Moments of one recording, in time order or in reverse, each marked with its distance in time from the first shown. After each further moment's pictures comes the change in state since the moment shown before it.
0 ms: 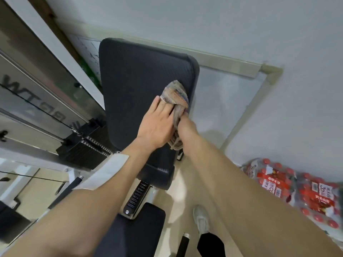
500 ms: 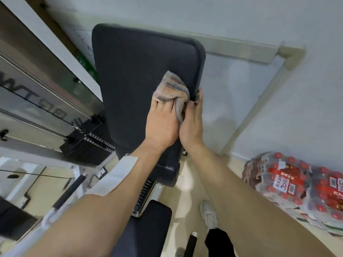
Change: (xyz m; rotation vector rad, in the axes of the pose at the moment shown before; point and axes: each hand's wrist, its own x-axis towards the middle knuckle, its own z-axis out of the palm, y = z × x) left_hand 0.001 0.018 0.022 -0.123 0.226 -0.201; right_hand 0.012 0.024 -0.003 0.083 0.023 -0.753
